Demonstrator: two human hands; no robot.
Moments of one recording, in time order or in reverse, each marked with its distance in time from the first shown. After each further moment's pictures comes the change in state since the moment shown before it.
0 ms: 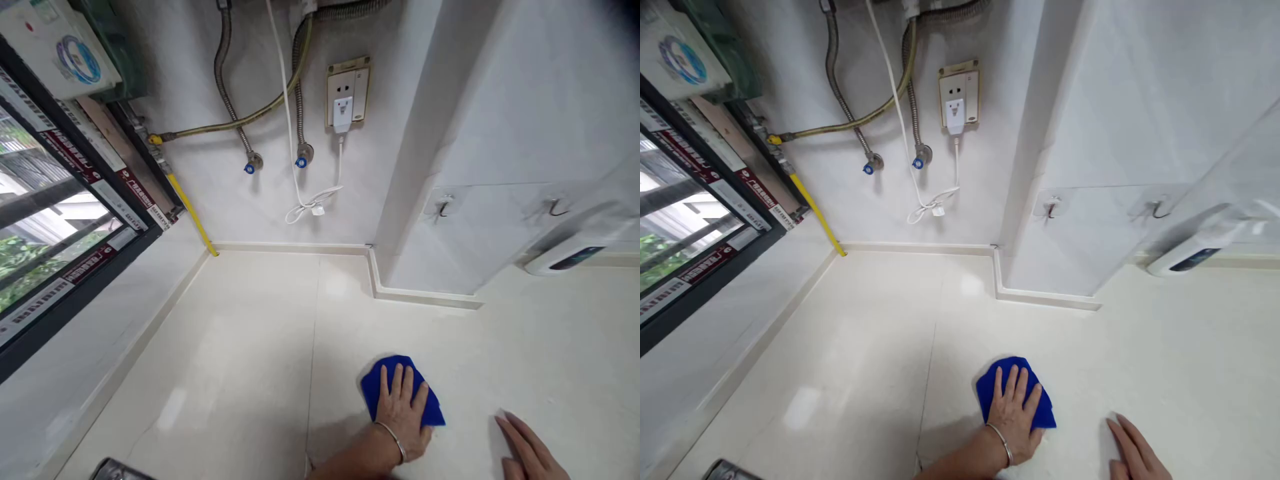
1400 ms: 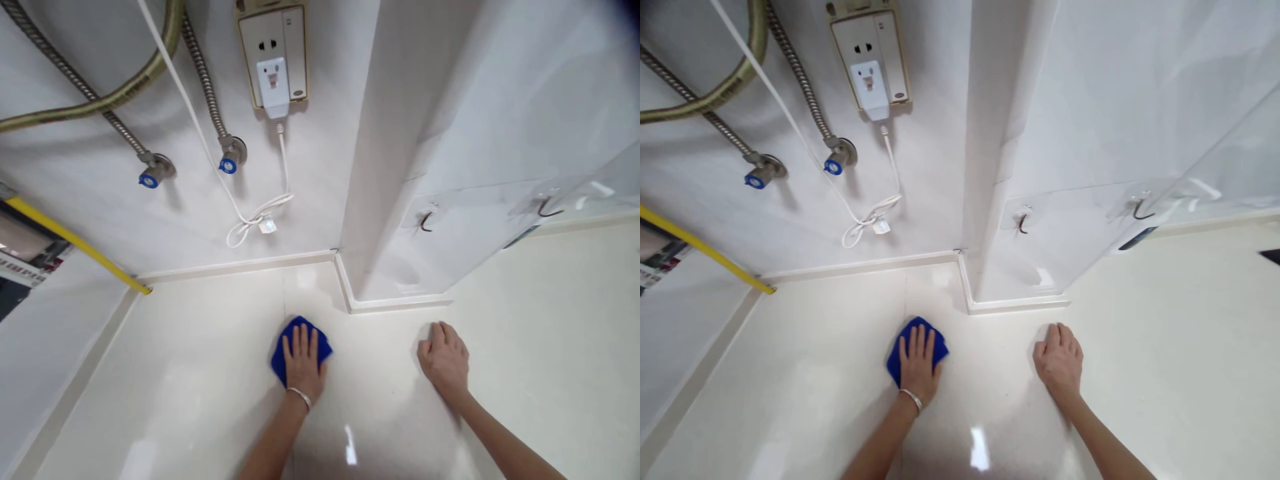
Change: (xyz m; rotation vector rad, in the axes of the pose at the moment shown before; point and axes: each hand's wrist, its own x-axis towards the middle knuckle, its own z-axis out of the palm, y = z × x) left_hand 0.058 -0.202 -0.036 0.239 0.056 -0.352; right_hand 0.209 -0.043 0.073 -0.406 0.143 0.381
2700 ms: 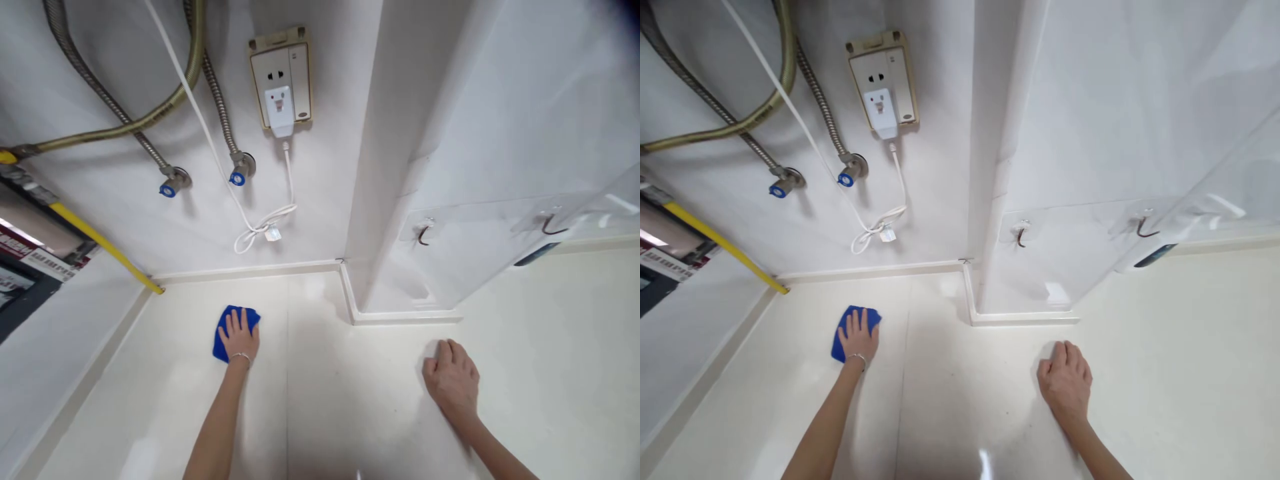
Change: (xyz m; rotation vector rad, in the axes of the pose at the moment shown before) left_hand 0.056 -0.151 -0.035 0.111 0.032 -0.611; right_hand 0.000 -0.001 -0.001 0.074 0.021 -0.014
